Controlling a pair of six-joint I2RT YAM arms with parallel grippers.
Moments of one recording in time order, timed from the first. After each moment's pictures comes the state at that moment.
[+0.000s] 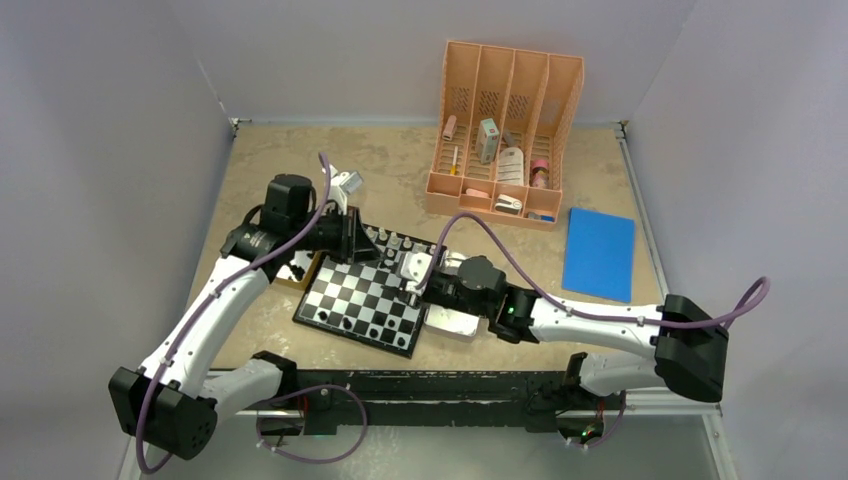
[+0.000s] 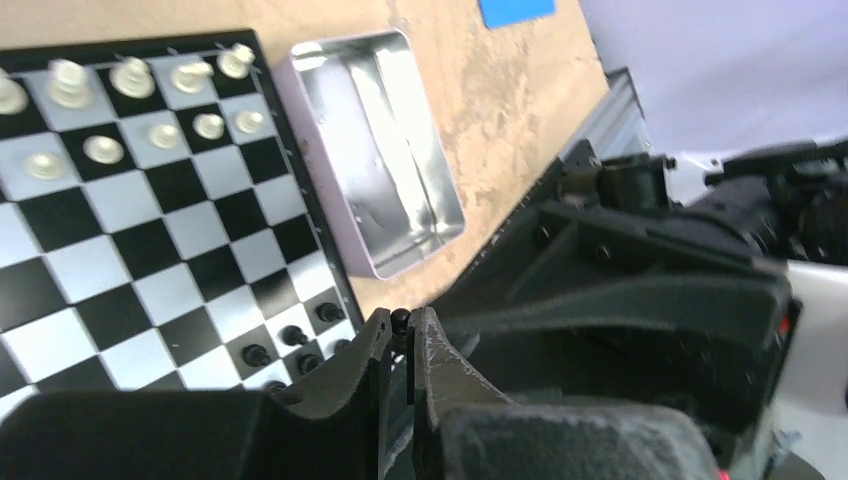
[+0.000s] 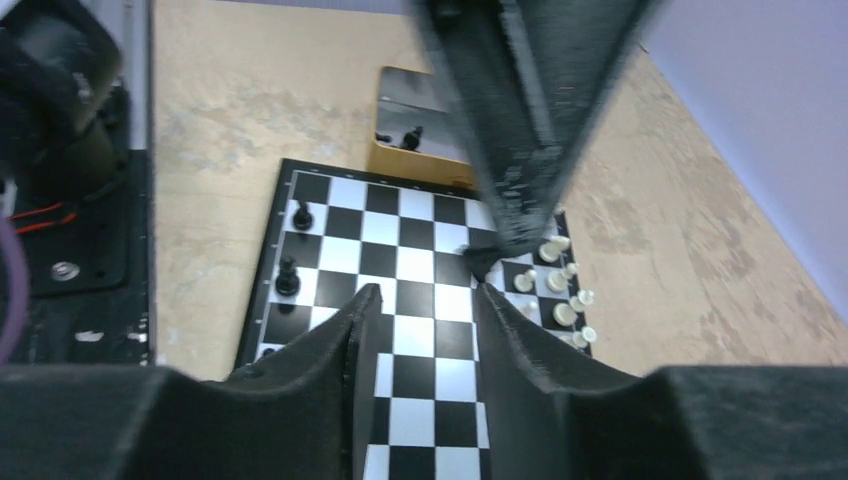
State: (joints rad) left arm -0.34 1.06 0.99 -0.62 0.74 -0.33; right arm 1.14 1.27 0.69 0.46 -0.09 -0.28
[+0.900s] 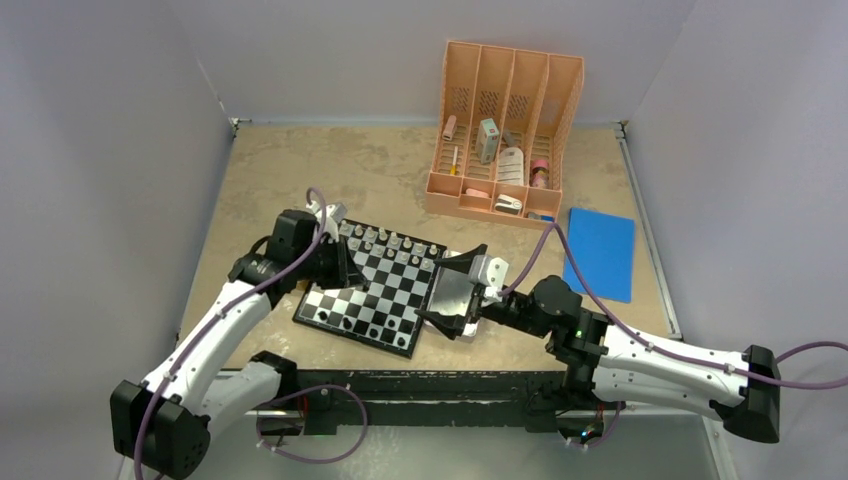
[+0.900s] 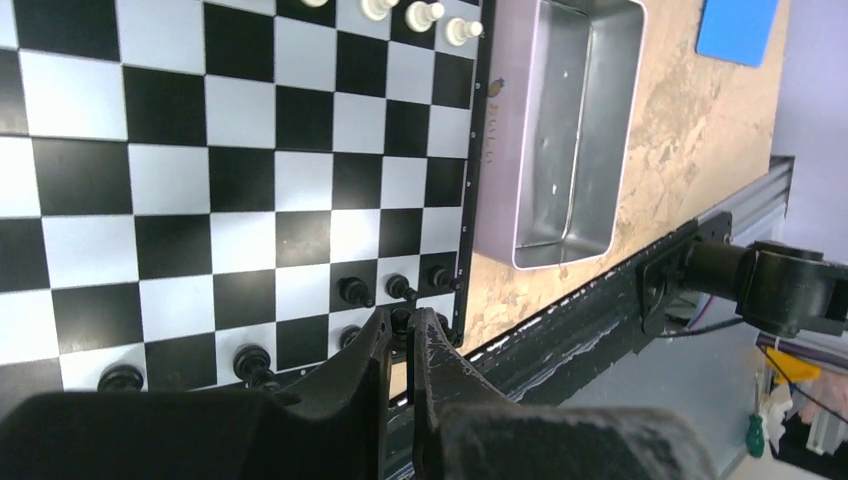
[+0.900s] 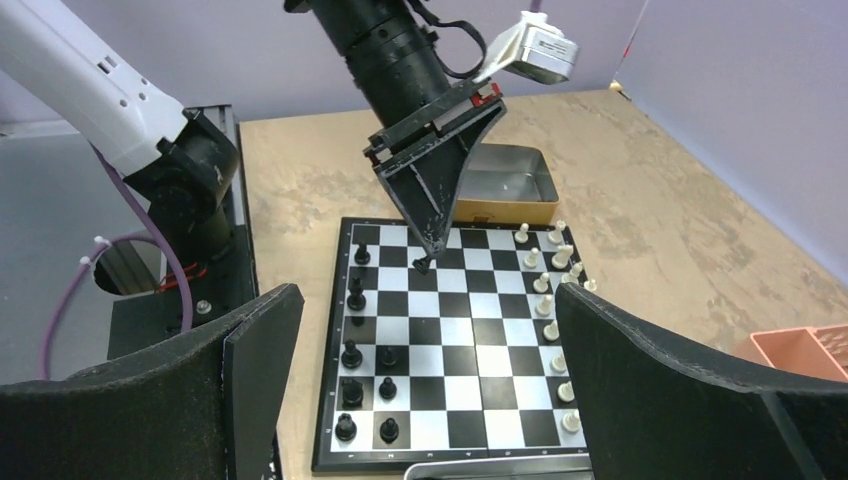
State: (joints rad) left arm -0.35 0.99 0.79 -0.65 0.42 -0.44; right arm 1.16 0.77 0.54 0.31 -0.08 -0.10
